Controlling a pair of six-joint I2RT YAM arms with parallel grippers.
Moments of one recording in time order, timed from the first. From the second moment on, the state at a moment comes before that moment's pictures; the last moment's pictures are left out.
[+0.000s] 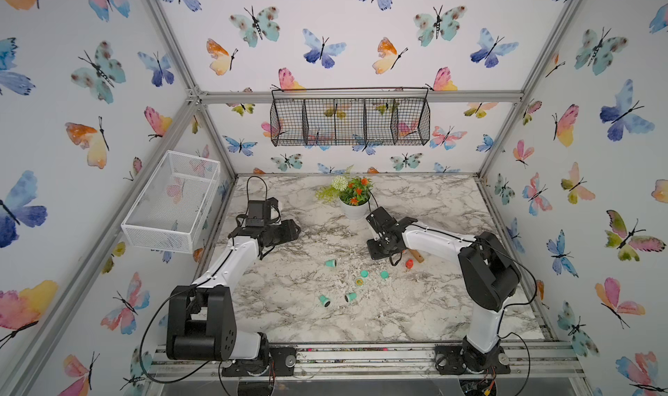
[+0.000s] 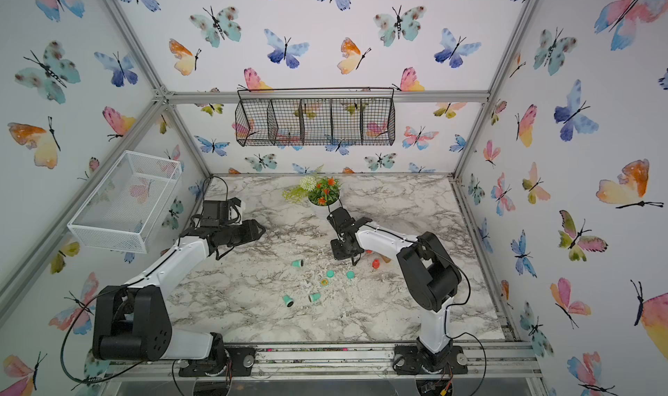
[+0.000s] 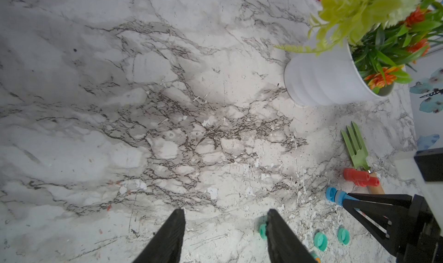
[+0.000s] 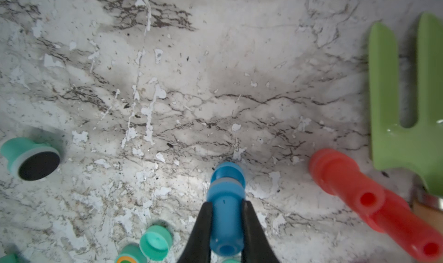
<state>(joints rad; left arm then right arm) -0.07 1.41 0.93 -0.40 0.33 -0.31 0.72 1.88 1.27 -0.62 0.03 0.35</state>
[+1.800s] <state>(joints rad) -0.07 1.41 0.93 -0.40 0.33 -0.31 0.72 2.02 1.43 -0.73 0.05 0.25</state>
